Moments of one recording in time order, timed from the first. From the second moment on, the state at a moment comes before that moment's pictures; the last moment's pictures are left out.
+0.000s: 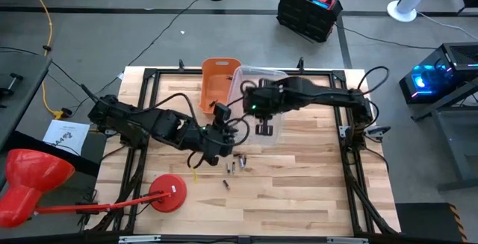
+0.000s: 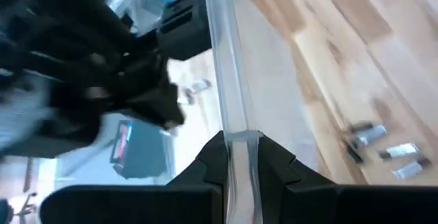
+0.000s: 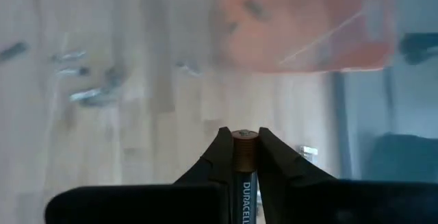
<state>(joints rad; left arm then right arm) -0.35 1.66 1.82 -0.99 -0.60 0.43 0.01 1.90 2.18 -1.44 0.28 -0.03</state>
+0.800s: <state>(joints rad) -0.17 1.81 1.68 -0.58 -0.51 0.53 0.09 1.86 2.25 -1.57 0.69 0.27</state>
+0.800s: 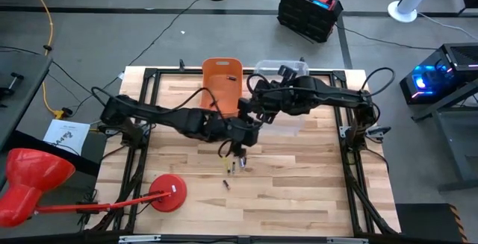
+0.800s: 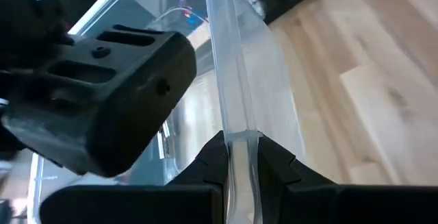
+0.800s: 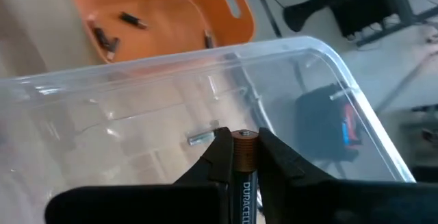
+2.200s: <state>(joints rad) -0.22 1.67 1.68 -0.42 -0.18 0.63 -0.04 1.70 2.09 -1.25 0.29 -0.05</state>
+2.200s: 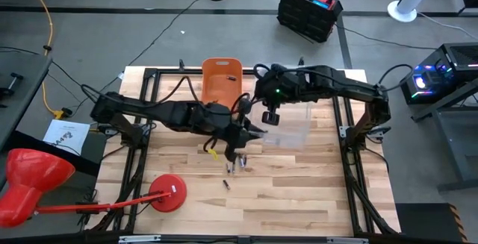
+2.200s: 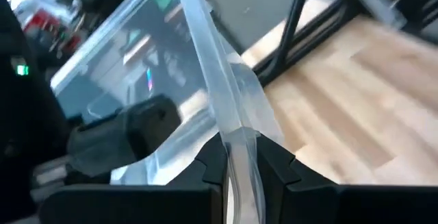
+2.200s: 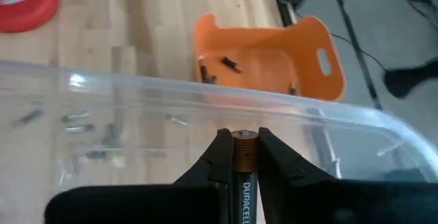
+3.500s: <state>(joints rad) -0.28 1.67 1.74 -0.65 -0.51 0.91 -0.07 1.73 2.09 -1.04 -0.23 0.20</state>
